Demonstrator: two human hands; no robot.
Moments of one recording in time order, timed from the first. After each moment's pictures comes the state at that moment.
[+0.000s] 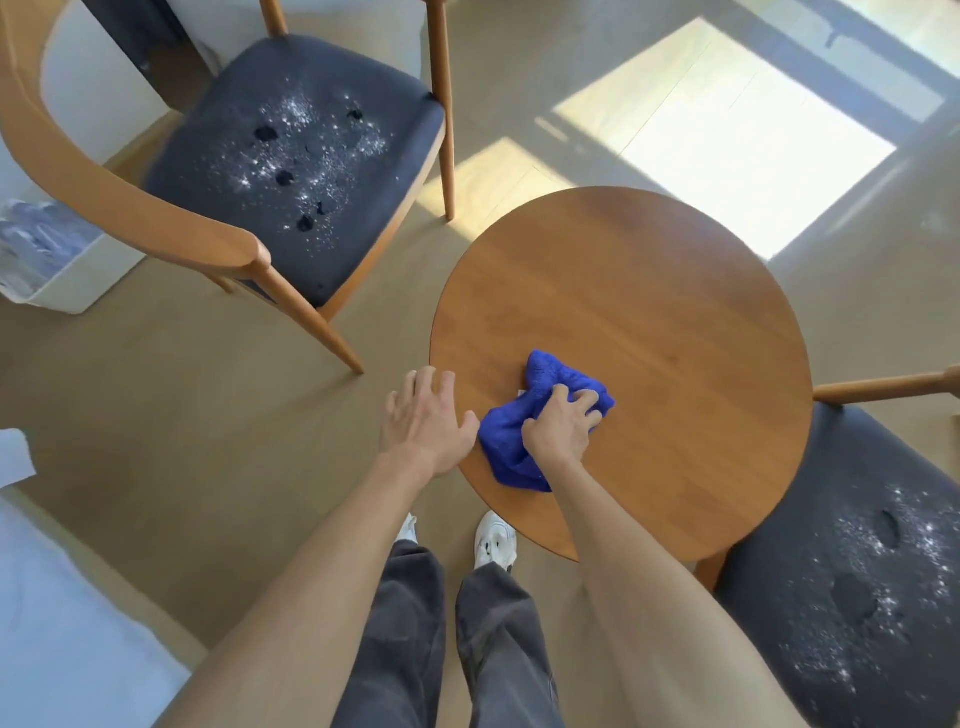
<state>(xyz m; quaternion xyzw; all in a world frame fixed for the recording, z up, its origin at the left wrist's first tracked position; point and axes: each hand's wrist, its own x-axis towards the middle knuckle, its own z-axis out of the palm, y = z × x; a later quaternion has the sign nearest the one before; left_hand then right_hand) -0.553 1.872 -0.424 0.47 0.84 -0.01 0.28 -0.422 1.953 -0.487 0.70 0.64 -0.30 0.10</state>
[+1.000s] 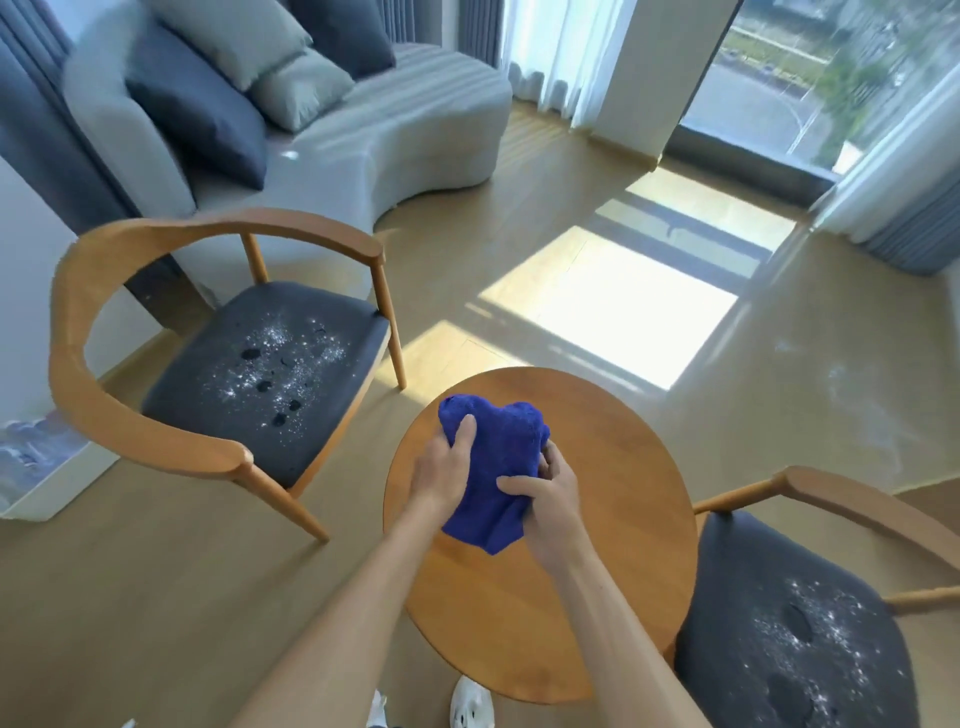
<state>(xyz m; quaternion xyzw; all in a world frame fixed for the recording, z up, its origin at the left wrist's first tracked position) -0.518 1.976 -0.245 0.27 0.76 0.38 0.45 -0.388 1.998 -0.247 0.45 0.35 -0.74 -0.35</state>
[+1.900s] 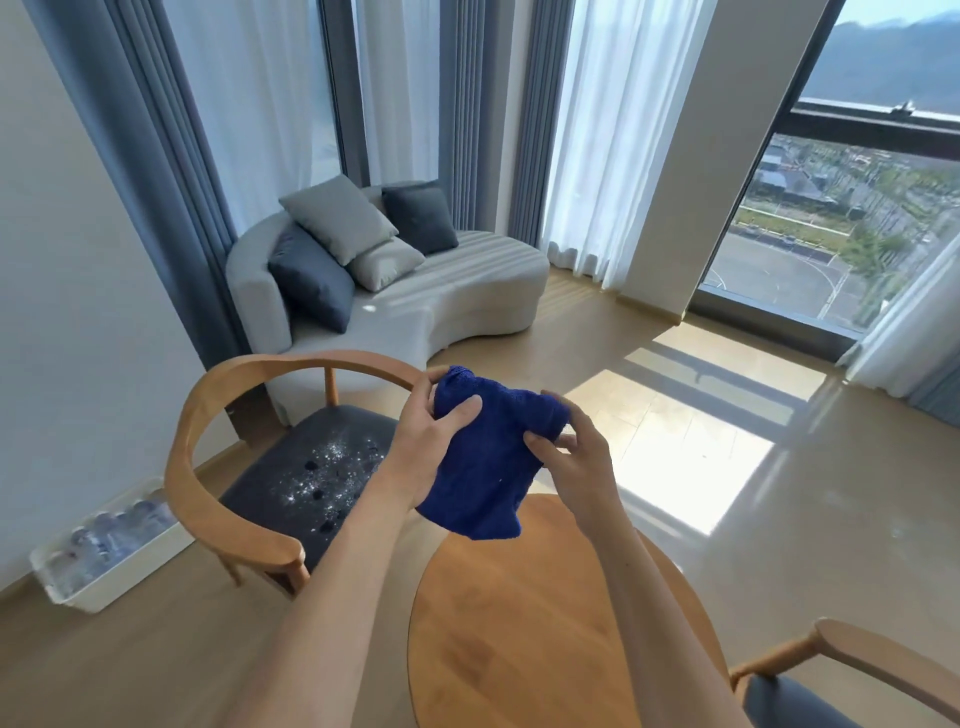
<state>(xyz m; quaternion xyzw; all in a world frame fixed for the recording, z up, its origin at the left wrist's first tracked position) -0.572 1.974 -0.063 0.34 0.54 0.67 0.38 -0.411 2.050 -0.085 0.37 0.63 -0.55 -0.41</state>
